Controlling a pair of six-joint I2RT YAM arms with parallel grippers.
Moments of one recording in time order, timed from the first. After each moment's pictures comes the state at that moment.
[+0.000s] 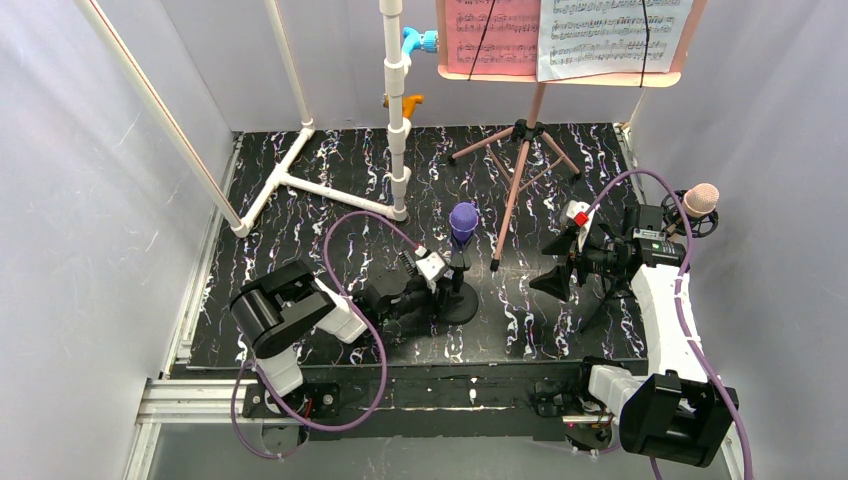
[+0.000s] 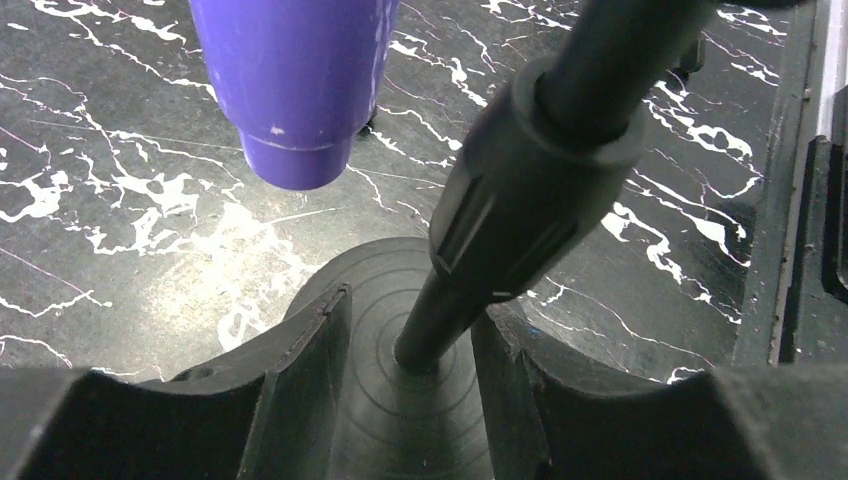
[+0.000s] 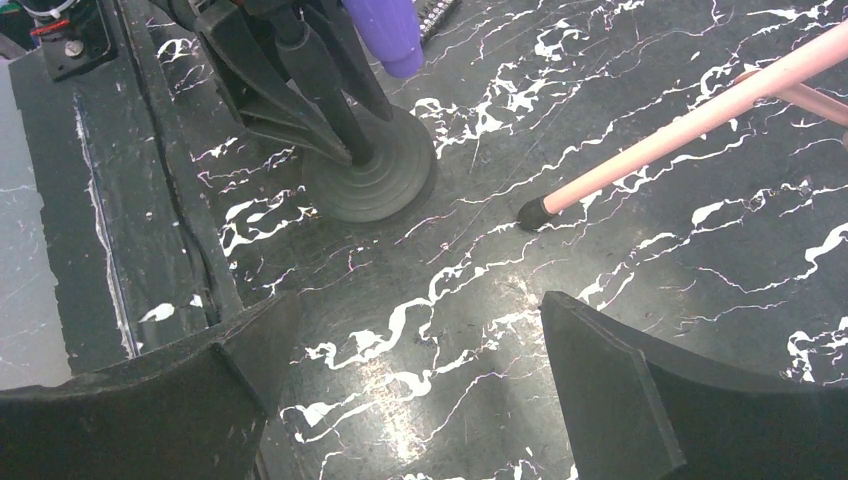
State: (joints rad) left arm -0.93 1.73 0.43 1.09 0.15 -0.12; right arm -0.15 1.04 0.87 -0.95 -1.14 -0.95
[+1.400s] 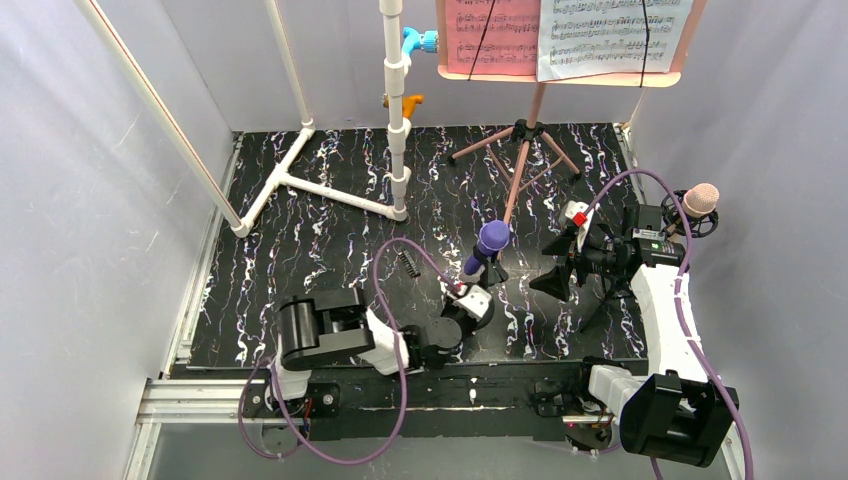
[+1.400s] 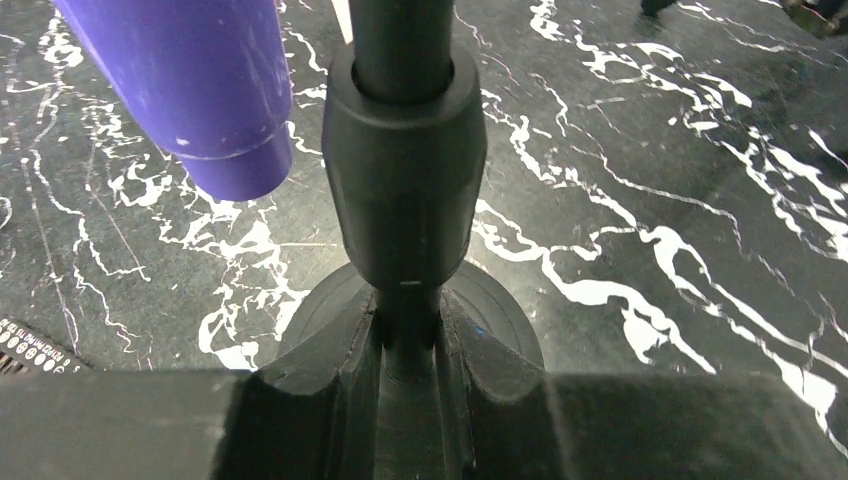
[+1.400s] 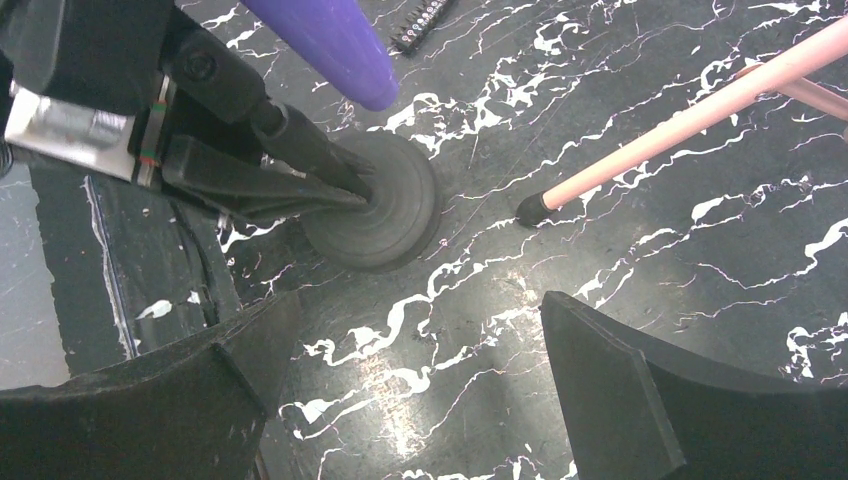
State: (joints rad) left arm -1.33 1.88 0.61 1.11 -0.67 0.01; right arm -0.15 1.04 0.87 -0.95 -1.12 -0.95
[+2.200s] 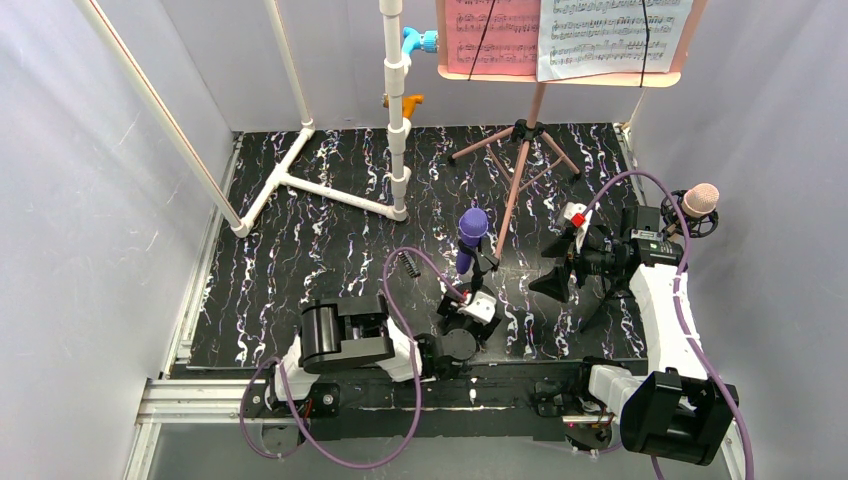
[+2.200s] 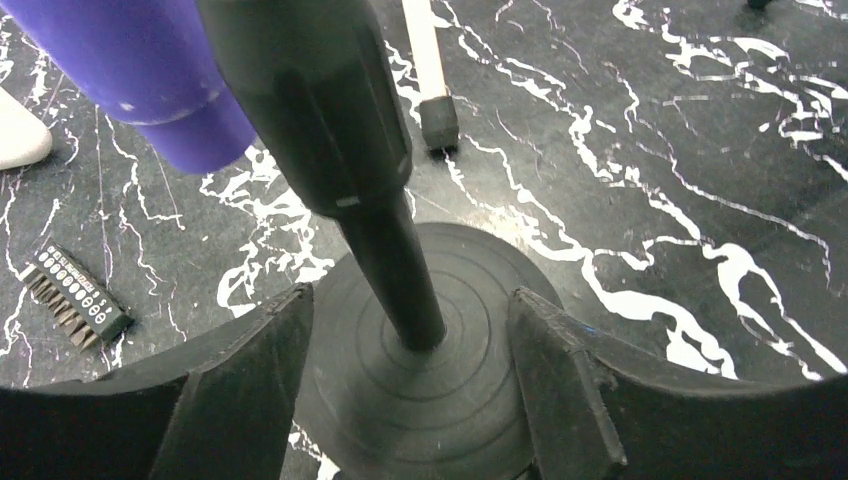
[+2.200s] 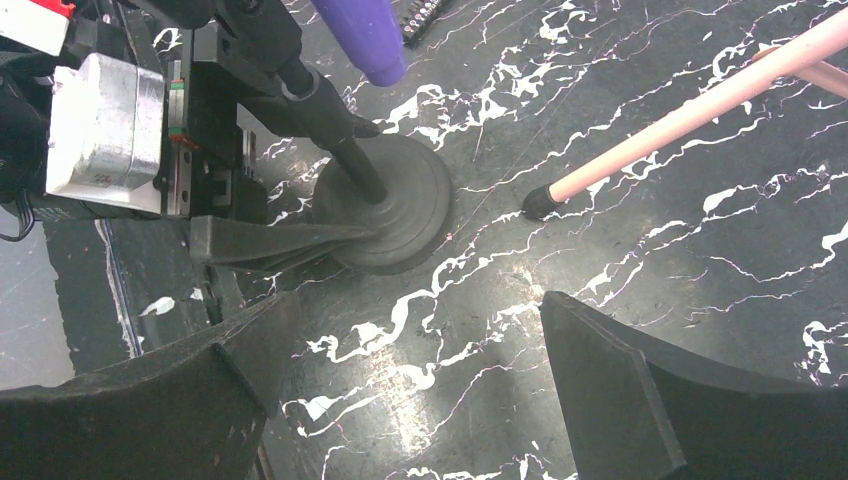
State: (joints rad) left arm -1.41 2.03 0.73 1.11 -0.98 0.00; right arm -0.14 1.05 0.85 -0.94 -1.11 -0.95
